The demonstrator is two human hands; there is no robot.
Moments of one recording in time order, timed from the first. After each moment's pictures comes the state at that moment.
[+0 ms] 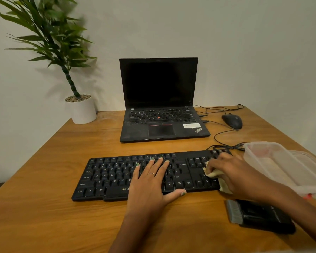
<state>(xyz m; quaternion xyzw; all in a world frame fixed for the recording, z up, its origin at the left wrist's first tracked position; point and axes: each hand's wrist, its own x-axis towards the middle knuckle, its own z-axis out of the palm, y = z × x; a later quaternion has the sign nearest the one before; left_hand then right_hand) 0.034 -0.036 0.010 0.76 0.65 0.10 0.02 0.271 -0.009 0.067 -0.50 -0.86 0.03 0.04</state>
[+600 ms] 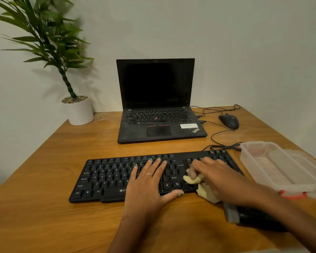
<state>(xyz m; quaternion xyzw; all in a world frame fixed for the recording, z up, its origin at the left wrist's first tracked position) 0.034 -0.037 0.010 0.76 0.65 0.10 0.02 0.242 -0.023 0.074 -0.48 -0.87 0.14 0.04</state>
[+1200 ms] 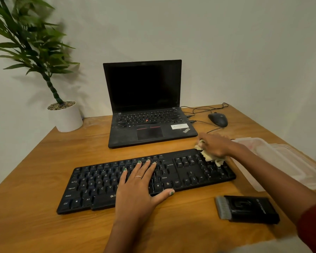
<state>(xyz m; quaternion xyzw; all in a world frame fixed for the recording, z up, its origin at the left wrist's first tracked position) 0.030 -0.033 0.007 0.75 0.66 0.12 0.01 0.281 0.087 0.067 -0.63 -0.77 0.11 0.03</state>
